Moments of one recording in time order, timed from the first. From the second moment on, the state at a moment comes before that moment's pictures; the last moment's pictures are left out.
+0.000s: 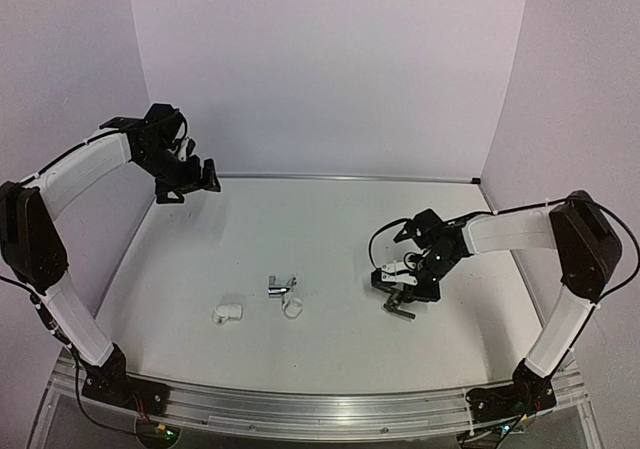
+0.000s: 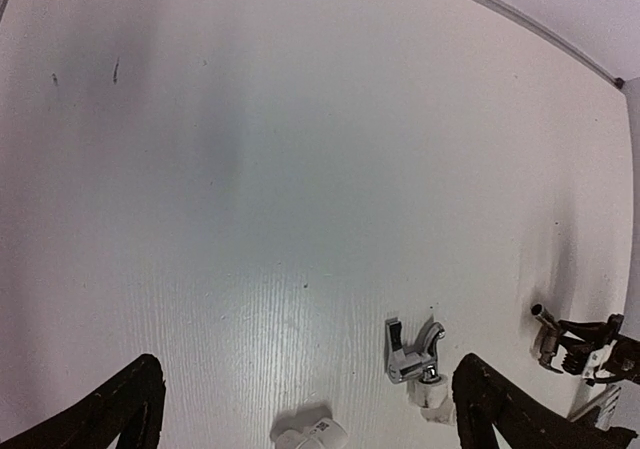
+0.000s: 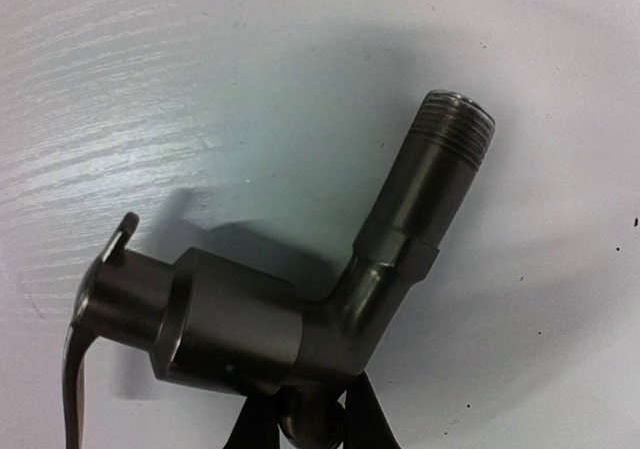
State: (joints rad) left arm -0.30 1.65 1.59 -0.96 0.14 -0.41; right arm 0.57 1.75 0.97 -0.50 -0.08 -0.95
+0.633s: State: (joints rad) left arm -0.35 1.71 1.70 -0.82 0.84 -0.29; right arm 0.67 1.75 1.64 -0.80 -0.37 -1.02
